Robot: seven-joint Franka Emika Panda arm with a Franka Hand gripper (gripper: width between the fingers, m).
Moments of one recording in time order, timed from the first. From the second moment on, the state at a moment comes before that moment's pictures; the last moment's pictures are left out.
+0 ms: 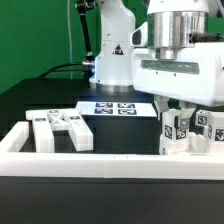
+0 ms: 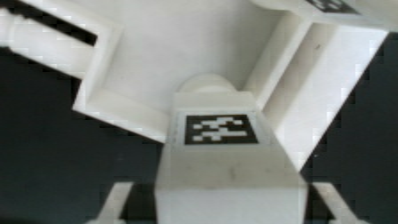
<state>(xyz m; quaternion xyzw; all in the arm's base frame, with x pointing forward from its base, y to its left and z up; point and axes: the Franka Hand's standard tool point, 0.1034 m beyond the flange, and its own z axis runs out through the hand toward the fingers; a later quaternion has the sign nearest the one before) 0.626 0.053 0.070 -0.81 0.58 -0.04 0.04</state>
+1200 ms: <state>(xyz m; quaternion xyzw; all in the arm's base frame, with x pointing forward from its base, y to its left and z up) 0.626 0.058 0.069 -0.50 0.86 0.00 0.06</state>
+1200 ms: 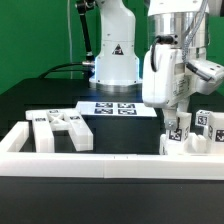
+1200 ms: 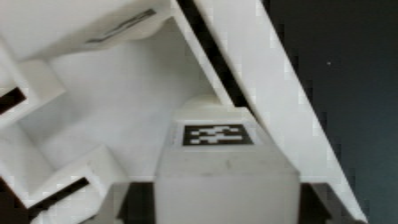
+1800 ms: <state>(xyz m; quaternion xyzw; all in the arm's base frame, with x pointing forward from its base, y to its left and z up) 0.625 0.058 0.068 -0.57 0.82 -0.01 0.06</state>
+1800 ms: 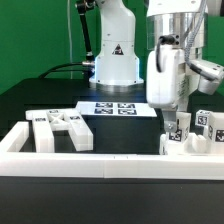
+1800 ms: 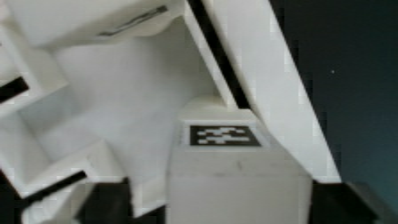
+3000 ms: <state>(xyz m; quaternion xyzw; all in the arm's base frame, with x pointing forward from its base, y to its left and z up) 0.625 0.059 0.068 -0.92 0.39 -0.04 0.05</state>
